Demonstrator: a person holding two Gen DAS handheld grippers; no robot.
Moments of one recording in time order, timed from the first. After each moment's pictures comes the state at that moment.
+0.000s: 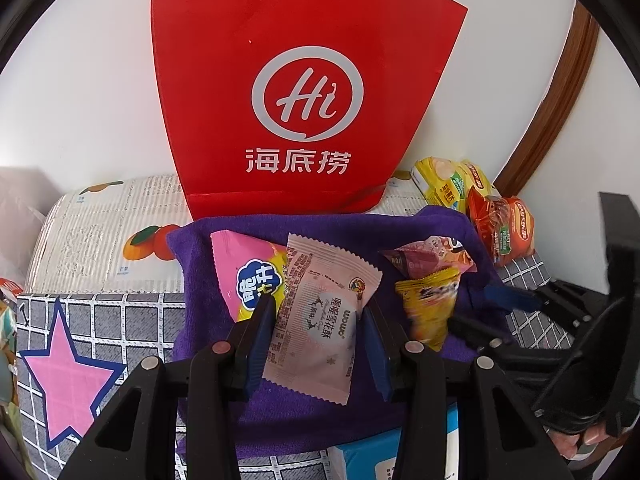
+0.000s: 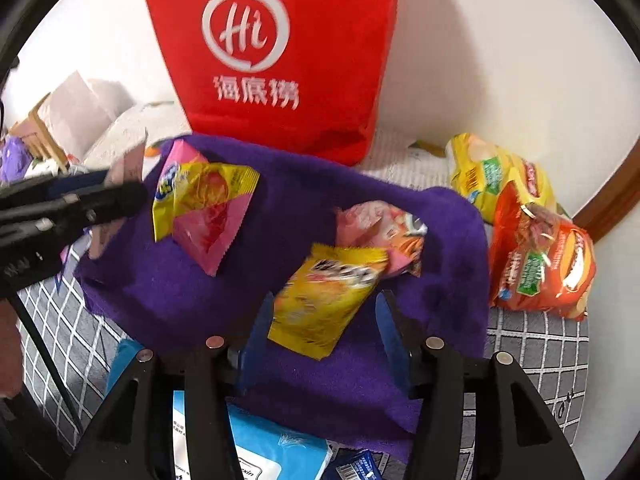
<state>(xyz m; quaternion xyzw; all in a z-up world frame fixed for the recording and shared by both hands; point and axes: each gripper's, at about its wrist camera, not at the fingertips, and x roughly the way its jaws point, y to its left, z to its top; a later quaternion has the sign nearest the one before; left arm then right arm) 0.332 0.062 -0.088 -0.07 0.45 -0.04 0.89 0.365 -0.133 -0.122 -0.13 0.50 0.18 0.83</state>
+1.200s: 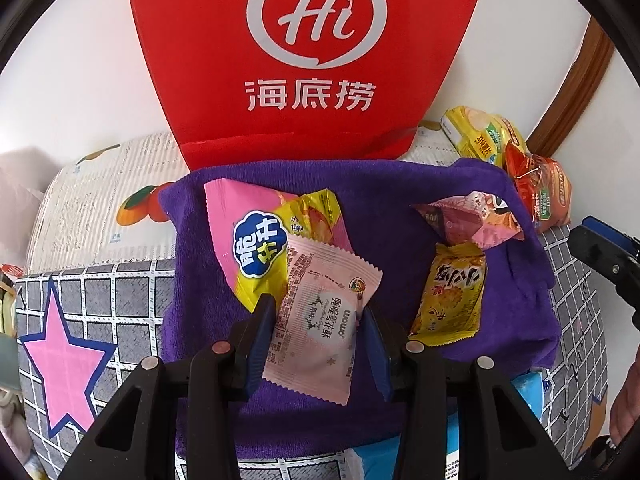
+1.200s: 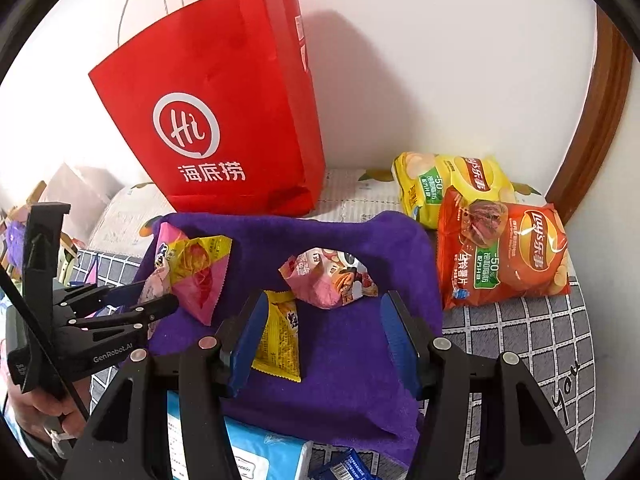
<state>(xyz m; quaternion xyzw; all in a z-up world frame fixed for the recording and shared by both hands) 0.349 0.052 -0.132 -0.04 0.52 -0.01 0.85 0.373 -0.183 -0.083 -0.02 0.47 0.14 0.87</state>
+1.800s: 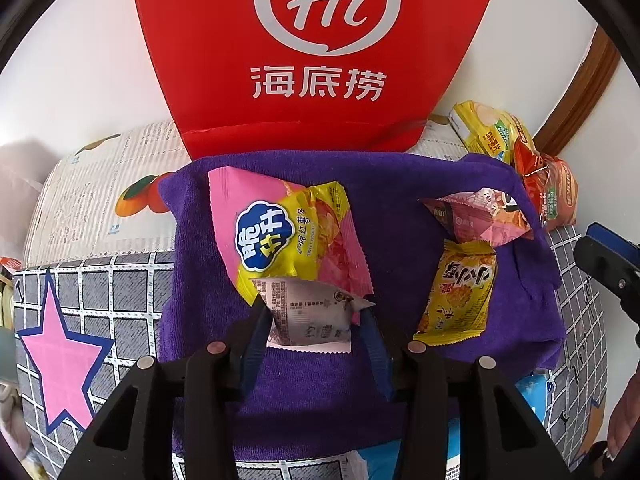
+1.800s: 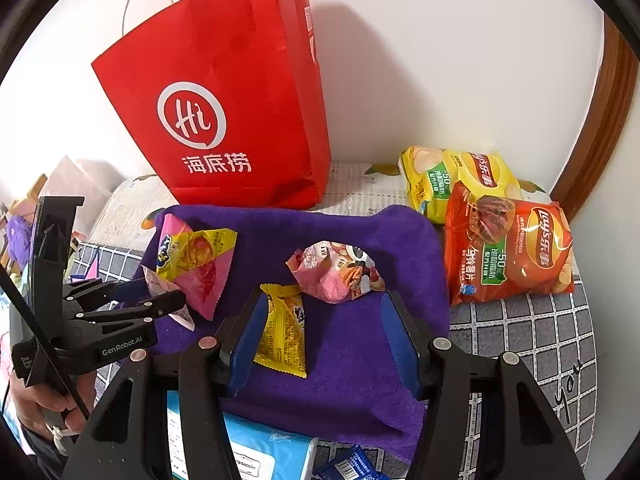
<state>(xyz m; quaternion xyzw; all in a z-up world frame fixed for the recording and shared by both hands) 0.351 0.056 -0.138 -0.05 0.53 0.00 0.85 0.372 -0.176 -0.085 -0.03 0.48 0.15 0.86</state>
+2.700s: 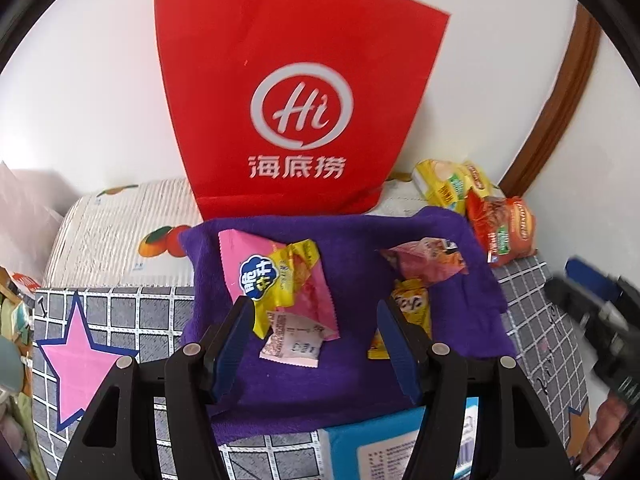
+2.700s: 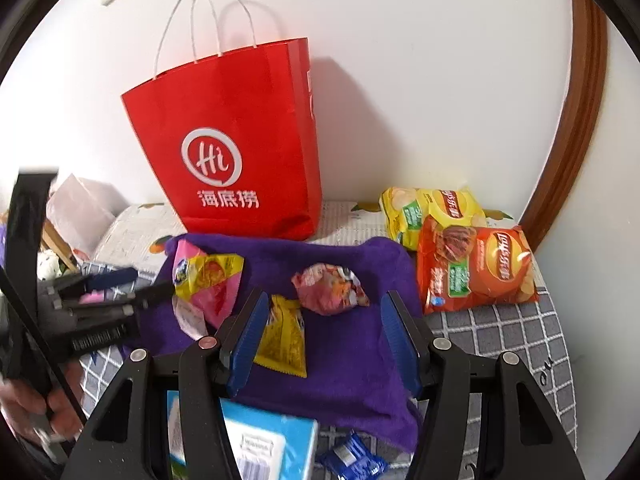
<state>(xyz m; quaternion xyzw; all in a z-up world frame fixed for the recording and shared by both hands) 0.317 0.044 -0.067 -0.06 0.45 -0.02 0.89 0.327 -0.182 -0.039 -0.04 0.42 0.12 0.90</state>
